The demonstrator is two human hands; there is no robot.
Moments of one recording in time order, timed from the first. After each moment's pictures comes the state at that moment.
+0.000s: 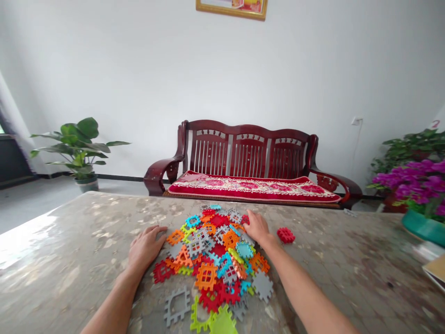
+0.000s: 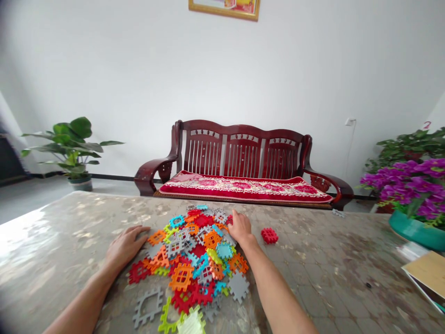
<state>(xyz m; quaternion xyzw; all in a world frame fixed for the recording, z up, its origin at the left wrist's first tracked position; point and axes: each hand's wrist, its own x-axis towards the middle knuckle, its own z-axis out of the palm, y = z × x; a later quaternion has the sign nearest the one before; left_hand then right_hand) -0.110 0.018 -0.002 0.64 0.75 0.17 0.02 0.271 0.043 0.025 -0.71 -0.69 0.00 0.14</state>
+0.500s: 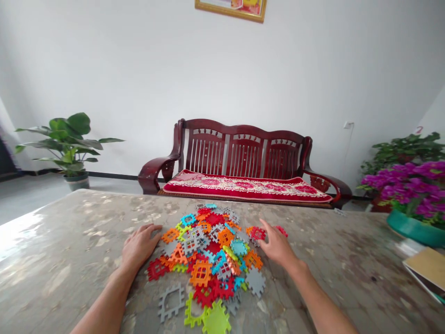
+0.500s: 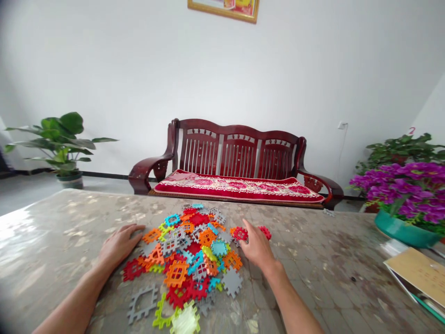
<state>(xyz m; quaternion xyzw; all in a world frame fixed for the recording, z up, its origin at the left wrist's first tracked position) -0.114 0.023 -0.009 0.65 0.74 0.17 0.03 0.332 -0.041 0.025 -0.67 -0.70 0.04 0.23</state>
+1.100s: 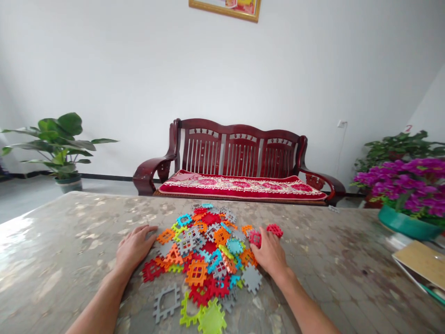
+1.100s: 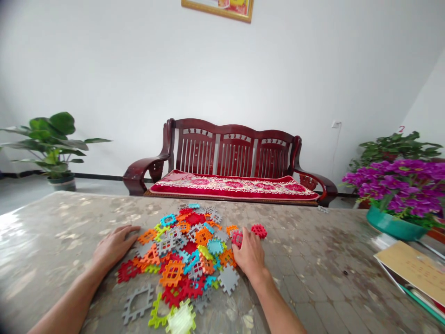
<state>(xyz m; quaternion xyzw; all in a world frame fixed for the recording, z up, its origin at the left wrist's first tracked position) -0.114 0.022 -0.005 0.65 0.74 0.16 0.03 0.307 -0.061 0.010 -0.76 -0.62 -0.04 0.16</state>
